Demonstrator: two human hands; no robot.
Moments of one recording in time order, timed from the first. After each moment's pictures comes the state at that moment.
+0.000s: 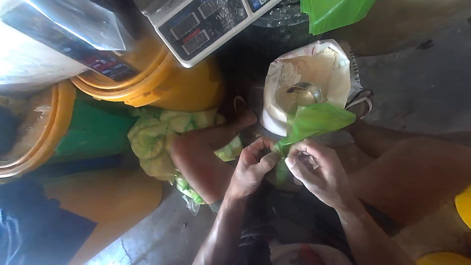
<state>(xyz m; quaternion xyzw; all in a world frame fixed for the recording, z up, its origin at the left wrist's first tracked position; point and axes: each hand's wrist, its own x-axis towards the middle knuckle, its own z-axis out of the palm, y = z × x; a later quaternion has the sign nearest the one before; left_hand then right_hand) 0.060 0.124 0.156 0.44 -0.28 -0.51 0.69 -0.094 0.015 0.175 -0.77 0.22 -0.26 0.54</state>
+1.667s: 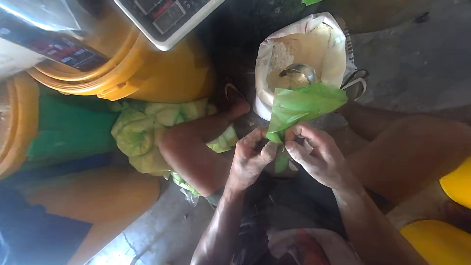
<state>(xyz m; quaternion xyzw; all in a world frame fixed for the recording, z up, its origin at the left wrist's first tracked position) 0.049 0.118 0.149 0.47 -0.34 -0.45 0.68 -0.101 0.007 0.166 -0.74 0.22 -0.23 0.59</state>
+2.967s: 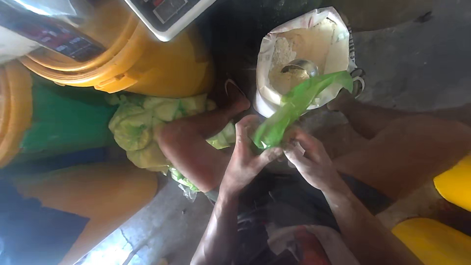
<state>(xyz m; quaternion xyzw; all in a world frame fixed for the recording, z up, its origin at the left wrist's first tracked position) 0.056 0.138 0.148 0.59 -0.35 -0.42 0.60 -0.100 0.033 0.153 -0.67 0.27 -0.23 0.65</state>
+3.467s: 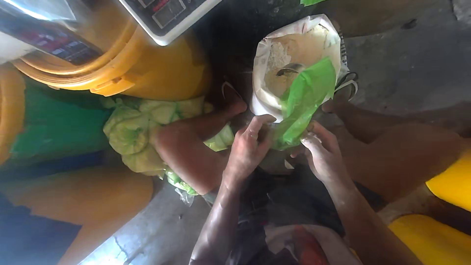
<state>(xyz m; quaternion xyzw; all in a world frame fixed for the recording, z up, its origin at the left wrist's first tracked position) 0.062 0.110 0.141 0.68 -0.49 -0.29 0.47 -0.123 0.019 0.138 -0.55 0.34 -0.28 0.71</state>
